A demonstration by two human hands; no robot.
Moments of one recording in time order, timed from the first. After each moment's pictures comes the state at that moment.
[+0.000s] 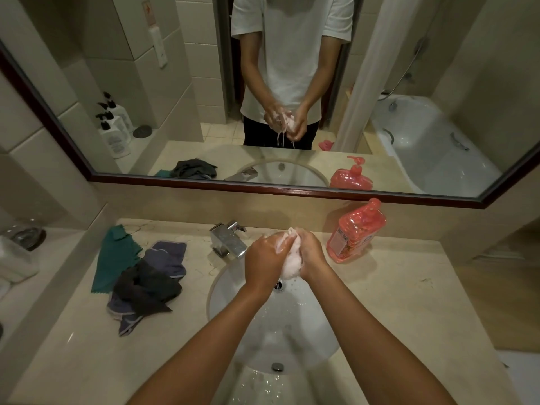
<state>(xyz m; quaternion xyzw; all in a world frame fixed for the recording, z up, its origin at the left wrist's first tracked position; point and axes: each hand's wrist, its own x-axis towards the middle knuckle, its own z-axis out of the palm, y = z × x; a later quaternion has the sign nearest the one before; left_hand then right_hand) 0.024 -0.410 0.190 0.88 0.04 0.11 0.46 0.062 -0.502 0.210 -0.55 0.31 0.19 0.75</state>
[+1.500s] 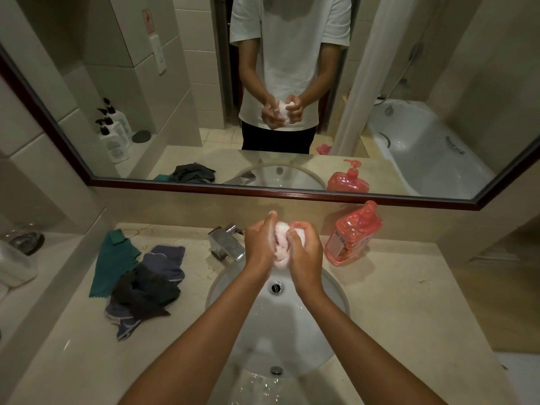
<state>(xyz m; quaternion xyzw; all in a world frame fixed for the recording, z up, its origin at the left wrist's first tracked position) 0.043 -0.414 0.232 0.63 0.23 0.03 0.74 0.016 -0.493 0.223 -0.73 0.05 -0.13 0.66</state>
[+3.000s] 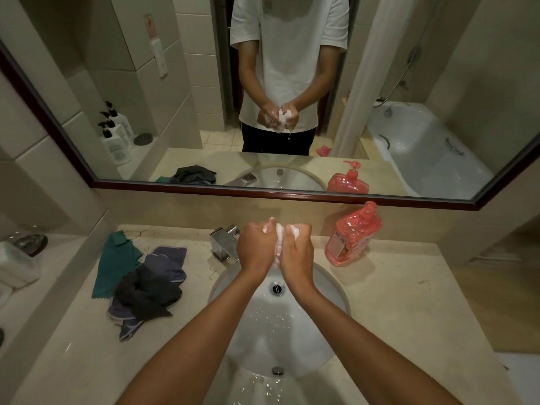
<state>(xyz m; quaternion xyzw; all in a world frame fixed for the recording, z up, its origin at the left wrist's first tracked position) 0.041 -0.400 0.228 0.83 0.16 0.12 0.52 0.021 -0.480 0.217 -0.78 0.12 -0.07 0.61</state>
